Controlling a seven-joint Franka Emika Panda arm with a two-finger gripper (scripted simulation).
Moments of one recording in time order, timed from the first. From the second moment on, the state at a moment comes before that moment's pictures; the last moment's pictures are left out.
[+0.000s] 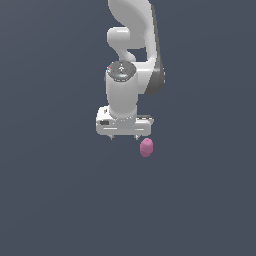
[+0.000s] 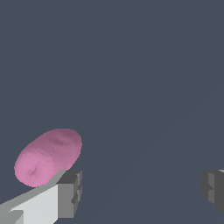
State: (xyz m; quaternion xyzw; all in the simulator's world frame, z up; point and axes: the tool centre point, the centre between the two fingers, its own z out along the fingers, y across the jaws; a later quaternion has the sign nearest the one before) arm 0.002 -0.015 0.166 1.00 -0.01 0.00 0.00
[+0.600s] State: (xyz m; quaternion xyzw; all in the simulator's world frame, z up) arm -0.004 -0.001 0.154 1.00 0.01 -0.02 0.01
